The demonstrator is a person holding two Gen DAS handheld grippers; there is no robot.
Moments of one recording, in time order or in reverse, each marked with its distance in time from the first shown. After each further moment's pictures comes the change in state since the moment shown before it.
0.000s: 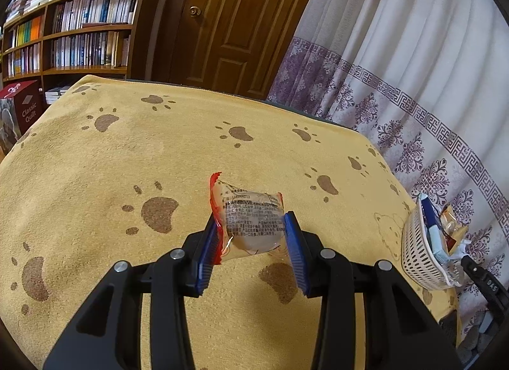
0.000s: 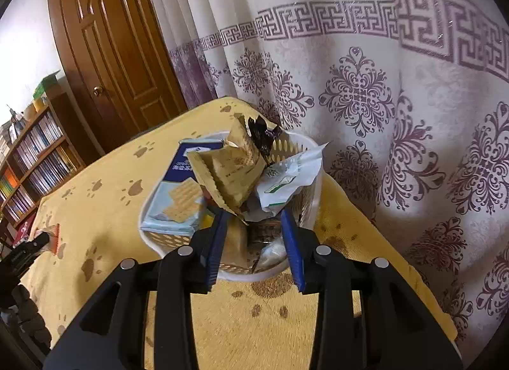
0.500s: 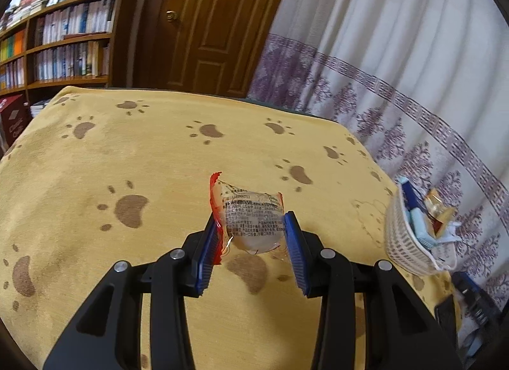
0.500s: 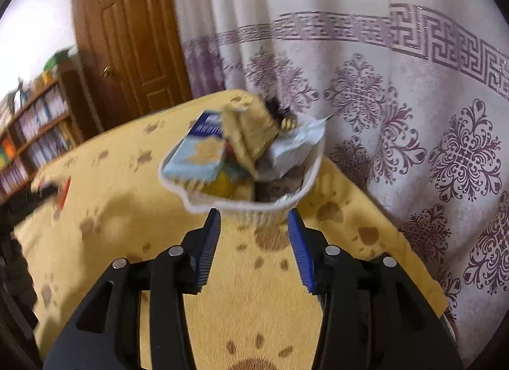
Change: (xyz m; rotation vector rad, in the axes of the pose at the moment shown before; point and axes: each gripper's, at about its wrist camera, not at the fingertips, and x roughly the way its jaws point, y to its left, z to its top) left arm -0.004 -0.032 -0.011 0.077 0.005 -0.069; right arm -0.029 0.027 -0.056 -0.163 -0.010 -0.043
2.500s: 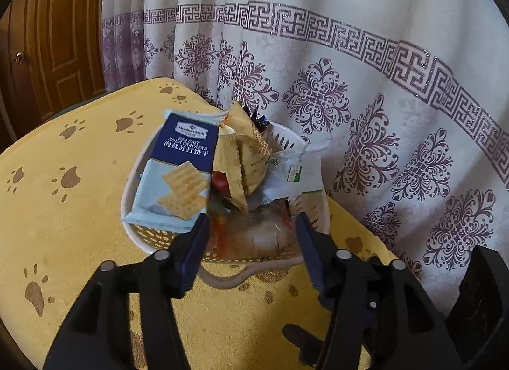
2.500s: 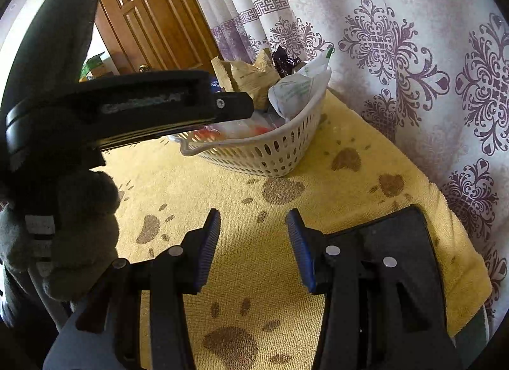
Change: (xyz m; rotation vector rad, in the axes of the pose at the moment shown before) left arm 0.056 -0.263 -0.046 0.438 0.205 -0.307; right arm 0.014 -0.057 -0.031 0.115 0.076 0.280
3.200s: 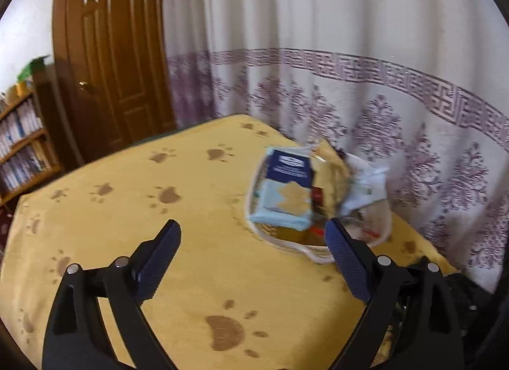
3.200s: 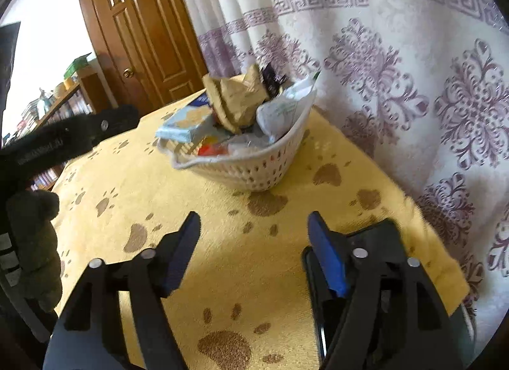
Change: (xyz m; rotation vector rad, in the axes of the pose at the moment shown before) left arm -0.070 0.028 -0.015 0.011 -0.164 0.333; right arm -0.013 0.009 0.011 -0.012 -0.060 -0.122
